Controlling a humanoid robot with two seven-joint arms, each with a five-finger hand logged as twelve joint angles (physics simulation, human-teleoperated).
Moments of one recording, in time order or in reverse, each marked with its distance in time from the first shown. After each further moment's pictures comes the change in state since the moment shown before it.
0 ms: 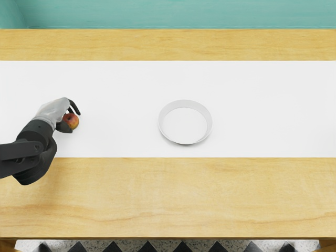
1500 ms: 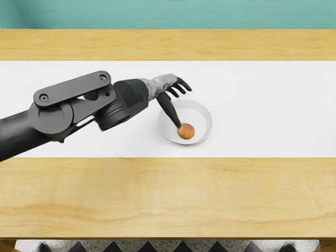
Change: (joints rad) left arm -0.069 -0.464 -0.548 0.196 -0.246 -0.502 -0.001; right arm 0.000 0.000 0.000 0.000 0.000 0.000 0.000
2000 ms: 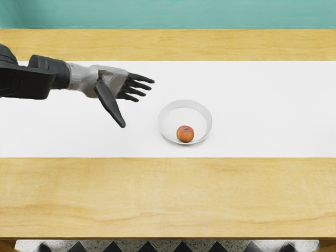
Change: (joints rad) left arm 0.090 0.397 -0.264 0.025 -0.540 -0.647 0.000; right arm 0.000 0.000 0.000 0.000 0.000 0.000 0.000
